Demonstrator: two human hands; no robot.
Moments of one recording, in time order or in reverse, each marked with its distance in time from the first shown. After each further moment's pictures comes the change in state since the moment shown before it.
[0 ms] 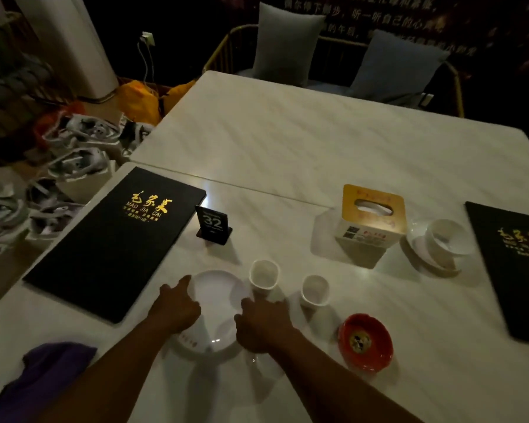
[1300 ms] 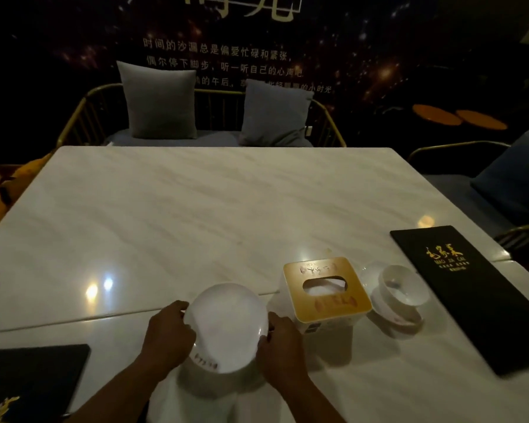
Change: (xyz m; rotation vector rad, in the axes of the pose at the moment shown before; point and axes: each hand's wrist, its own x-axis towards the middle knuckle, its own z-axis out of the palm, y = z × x) left_hand 0.169 0.239 -0.043 -0.232 0.012 0.554; right_hand 0.136 0.152 -0.095 0.903 0.683 0.704
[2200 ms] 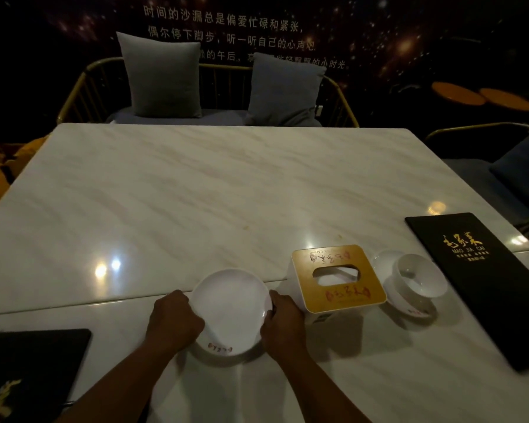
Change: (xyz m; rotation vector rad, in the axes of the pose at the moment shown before) left_hand 0.029 -0.013 0.013 0.266 -0.006 -0.122; right_hand 0.035 0.012 0.022 -0.054 0.044 -0.076
